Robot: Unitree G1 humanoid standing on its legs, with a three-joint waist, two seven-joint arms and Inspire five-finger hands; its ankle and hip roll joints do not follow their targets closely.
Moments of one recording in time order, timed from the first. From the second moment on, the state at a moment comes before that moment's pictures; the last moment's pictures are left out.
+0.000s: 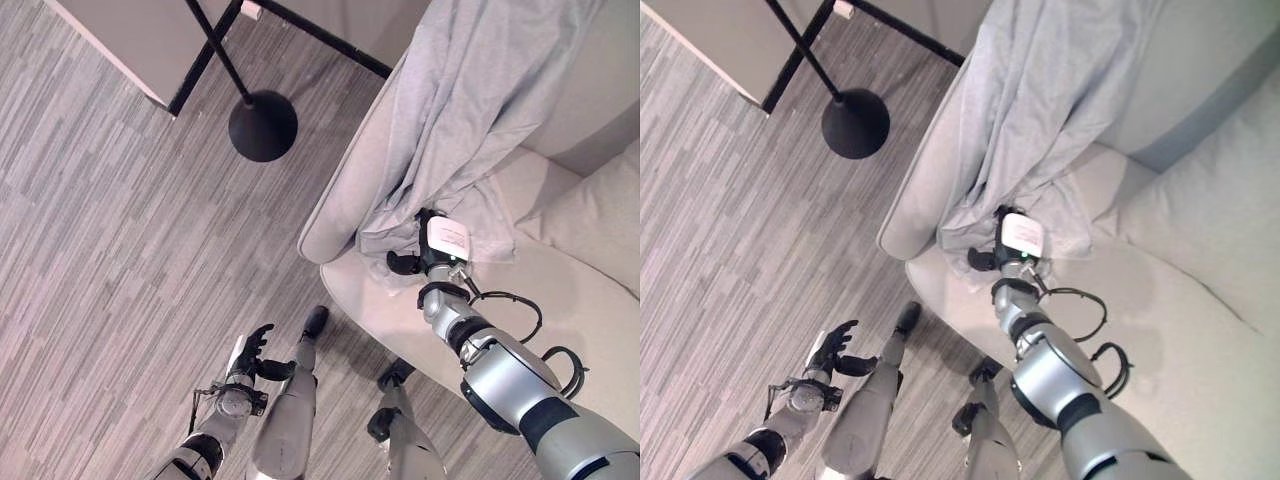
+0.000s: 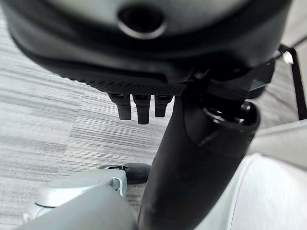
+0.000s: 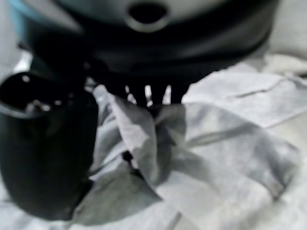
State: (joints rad) left arm -0.32 0.28 -0.58 1.05 -0.20 -0.29 0.29; right arm -0.99 -0.27 0.72 1.45 -0.32 0.03 -0.70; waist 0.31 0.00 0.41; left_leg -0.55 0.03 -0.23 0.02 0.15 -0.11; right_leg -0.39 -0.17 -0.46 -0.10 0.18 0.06
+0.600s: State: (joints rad) left arm -0.32 0.27 -0.54 1.10 -0.09 -0.24 0.34; right arm -0.50 -0.11 0.56 1.33 -0.08 -0.01 -0.41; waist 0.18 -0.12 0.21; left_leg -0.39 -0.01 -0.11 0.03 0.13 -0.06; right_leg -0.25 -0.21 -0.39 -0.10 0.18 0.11
